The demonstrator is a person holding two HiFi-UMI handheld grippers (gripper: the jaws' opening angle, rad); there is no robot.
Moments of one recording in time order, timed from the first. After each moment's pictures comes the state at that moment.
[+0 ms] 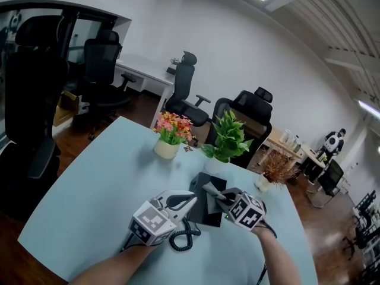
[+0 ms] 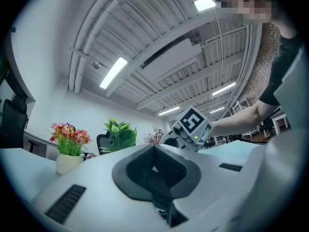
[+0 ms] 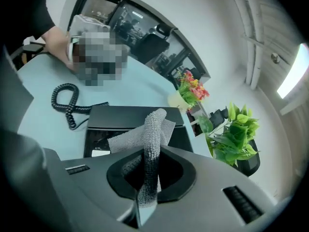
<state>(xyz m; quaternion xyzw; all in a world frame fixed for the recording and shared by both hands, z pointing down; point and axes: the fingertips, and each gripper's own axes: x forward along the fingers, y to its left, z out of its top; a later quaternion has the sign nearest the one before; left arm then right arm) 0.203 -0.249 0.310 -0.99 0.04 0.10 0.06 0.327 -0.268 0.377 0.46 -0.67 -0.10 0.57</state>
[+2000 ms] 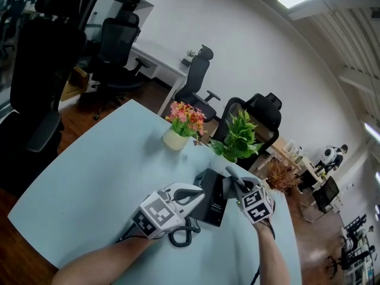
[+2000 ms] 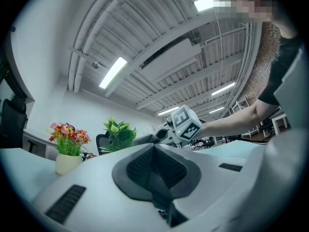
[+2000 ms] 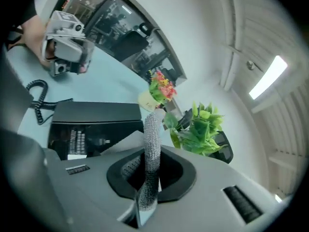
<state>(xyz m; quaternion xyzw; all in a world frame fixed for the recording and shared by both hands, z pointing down) 0.203 -0.253 0.318 -0.99 0.04 0.10 0.06 0.384 -0.304 0.326 0.58 -0.60 -0.15 0.53</state>
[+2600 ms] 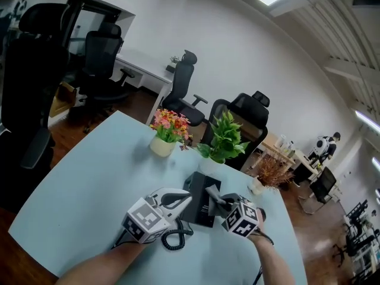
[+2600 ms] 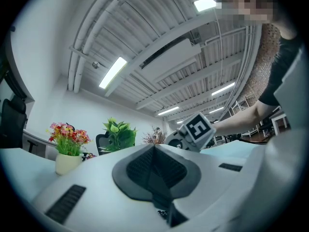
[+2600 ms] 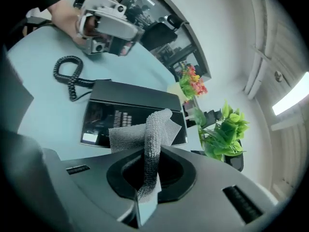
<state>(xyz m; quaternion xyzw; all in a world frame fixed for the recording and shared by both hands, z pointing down) 0.205 -0.248 0.316 -0.99 0.04 0.10 0.06 0.355 -0.249 0.383 0.46 -0.61 -0.14 0.63</state>
